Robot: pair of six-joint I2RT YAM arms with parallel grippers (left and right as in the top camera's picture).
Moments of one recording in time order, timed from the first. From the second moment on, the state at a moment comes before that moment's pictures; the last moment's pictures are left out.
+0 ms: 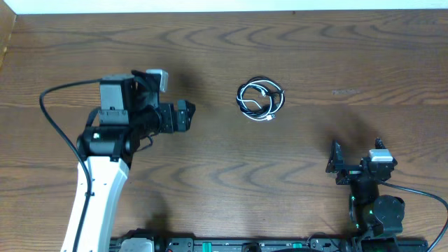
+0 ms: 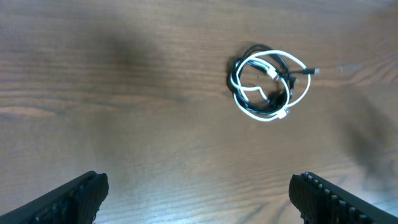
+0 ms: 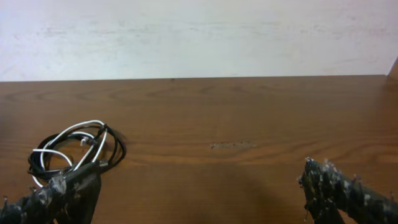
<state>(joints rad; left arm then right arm) -0.04 1.21 1.05 -0.71 0.39 -0.09 0.08 0.01 0.01 -0.07 0.07 0.06</state>
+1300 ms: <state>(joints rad) -0.13 1.49 1.16 -0.74 0.05 -0.18 0.08 0.01 0.01 -0.07 0.07 0.06</state>
